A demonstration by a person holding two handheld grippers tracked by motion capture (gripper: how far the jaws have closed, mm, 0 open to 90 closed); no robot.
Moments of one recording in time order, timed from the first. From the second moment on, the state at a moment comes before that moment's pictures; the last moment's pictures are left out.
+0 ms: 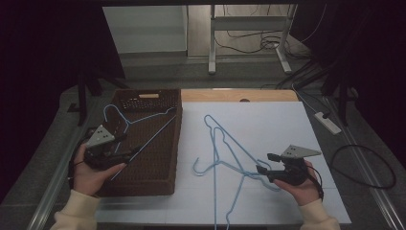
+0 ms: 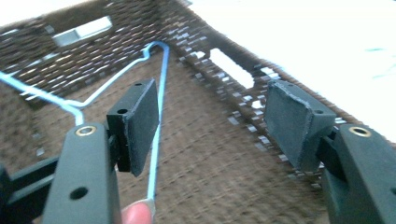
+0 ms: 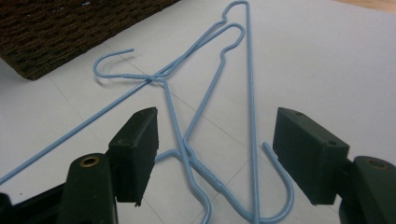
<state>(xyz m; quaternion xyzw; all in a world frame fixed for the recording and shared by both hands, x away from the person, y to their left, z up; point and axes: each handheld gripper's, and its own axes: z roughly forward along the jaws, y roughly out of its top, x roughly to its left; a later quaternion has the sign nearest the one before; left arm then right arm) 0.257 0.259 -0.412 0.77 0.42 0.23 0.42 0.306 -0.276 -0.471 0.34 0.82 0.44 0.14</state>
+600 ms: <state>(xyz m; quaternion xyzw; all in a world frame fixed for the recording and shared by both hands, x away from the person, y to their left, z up) 0.240 0.219 -0.423 0.77 0.39 0.20 0.46 0.304 -0.275 -0.470 0.33 0.82 0.44 0.14</state>
